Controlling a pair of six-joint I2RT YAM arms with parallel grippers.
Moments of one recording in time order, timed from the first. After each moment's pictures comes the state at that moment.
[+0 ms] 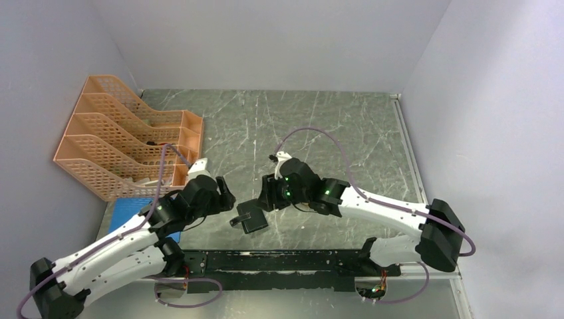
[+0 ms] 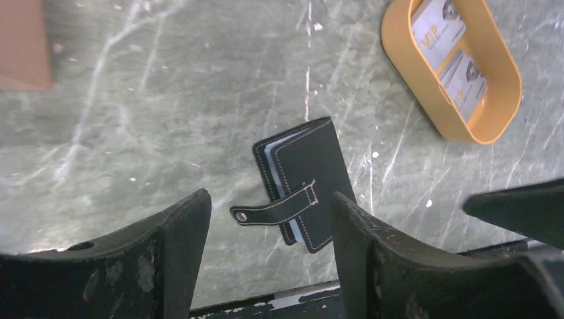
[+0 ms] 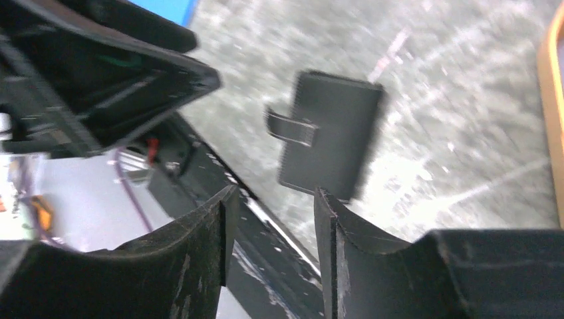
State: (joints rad) left arm -0.85 0.72 0.58 -0.63 -0.36 -0.90; right arm 1.03 1.27 0.88 -0.21 -0.11 0.63
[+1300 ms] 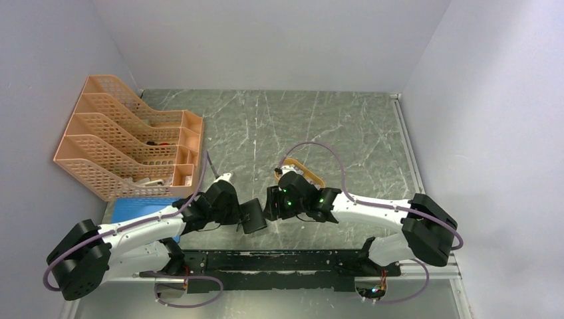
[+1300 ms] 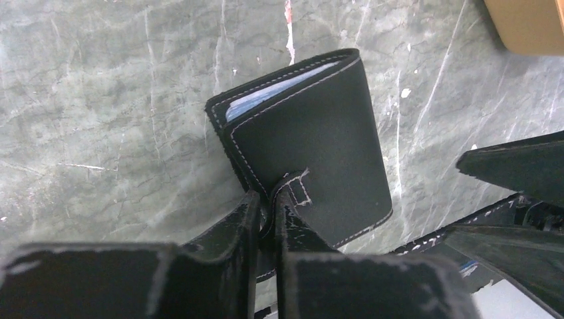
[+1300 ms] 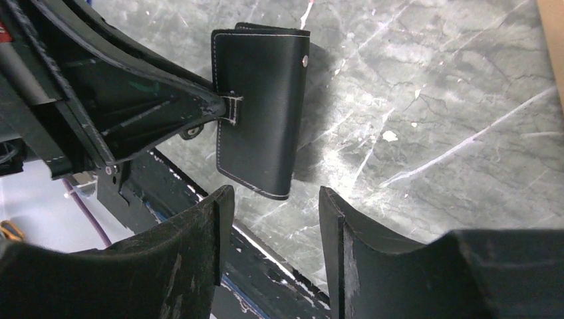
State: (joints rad) left arm -0.85 1.06 0.40 -0.23 -0.06 -0.86; right arm 1.03 1.34 0.70 -0.13 -0.04 0.72
